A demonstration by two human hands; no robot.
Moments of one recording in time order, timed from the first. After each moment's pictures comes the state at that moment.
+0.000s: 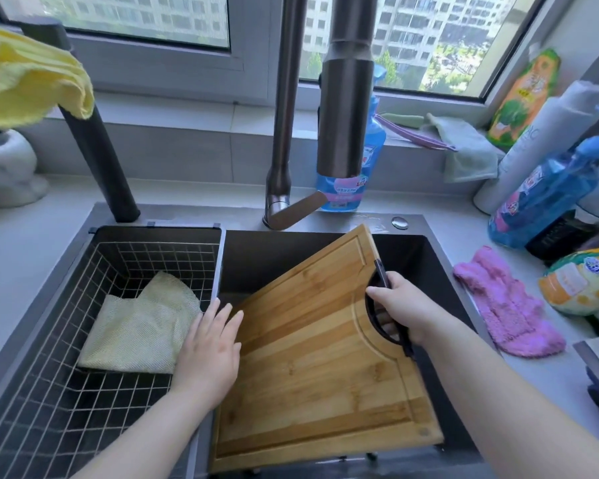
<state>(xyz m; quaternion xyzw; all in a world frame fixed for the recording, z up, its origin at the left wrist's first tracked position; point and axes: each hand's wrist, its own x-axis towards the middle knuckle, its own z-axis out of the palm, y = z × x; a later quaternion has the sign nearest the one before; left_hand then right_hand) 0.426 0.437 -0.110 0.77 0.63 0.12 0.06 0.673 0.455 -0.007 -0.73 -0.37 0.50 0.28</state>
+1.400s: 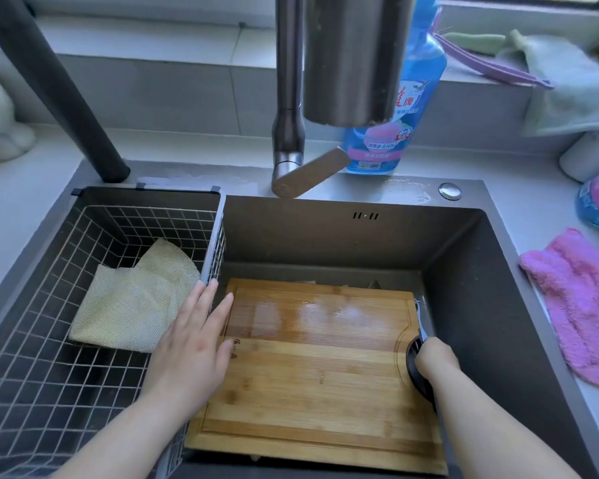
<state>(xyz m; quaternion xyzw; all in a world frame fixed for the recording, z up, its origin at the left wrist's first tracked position) 0.430 0.440 -0.105 0.74 0.66 0.08 0.11 0.754 0.471 -0.197 -0.86 -0.36 0.32 -0.17</state>
